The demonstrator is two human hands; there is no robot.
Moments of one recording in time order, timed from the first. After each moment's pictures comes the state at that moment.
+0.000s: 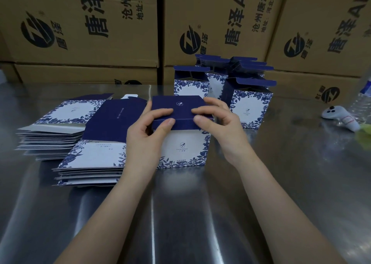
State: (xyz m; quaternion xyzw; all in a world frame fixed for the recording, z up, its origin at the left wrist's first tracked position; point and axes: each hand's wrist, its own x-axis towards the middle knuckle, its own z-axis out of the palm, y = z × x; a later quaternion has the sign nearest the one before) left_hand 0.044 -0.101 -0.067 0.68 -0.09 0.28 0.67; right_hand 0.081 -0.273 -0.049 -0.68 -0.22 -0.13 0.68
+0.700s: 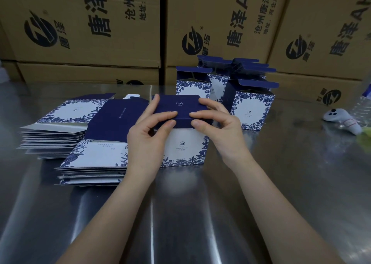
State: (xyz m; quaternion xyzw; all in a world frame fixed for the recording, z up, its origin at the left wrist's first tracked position) left_hand 0.038 -0.104 -0.065 0.69 -0.11 0.31 0.65; right_hand 0.076 -0.263 -0.050 -0.68 -0.24 -0.16 0.68
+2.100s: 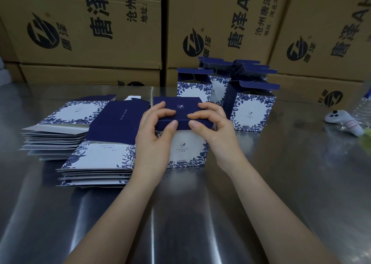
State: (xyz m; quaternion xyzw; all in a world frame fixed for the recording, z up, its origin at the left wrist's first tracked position) left_hand 0.039 -0.111 -0.064 0.71 -0.09 0.32 0.61; right_hand 0.079 -0.252 -0.058 -0.68 -0.24 -0.16 0.67
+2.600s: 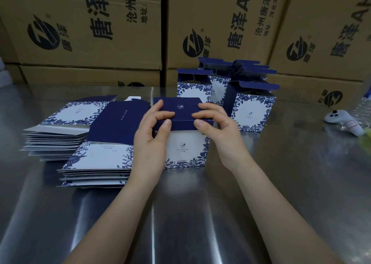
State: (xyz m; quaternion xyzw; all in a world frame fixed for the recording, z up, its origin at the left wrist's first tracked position) left_hand 0.044 -0.108 -0.072 0.67 -0.10 0.31 0.67; right_hand 0.082 -0.264 -0.055 -0.68 -0.24 -0.14 0.68
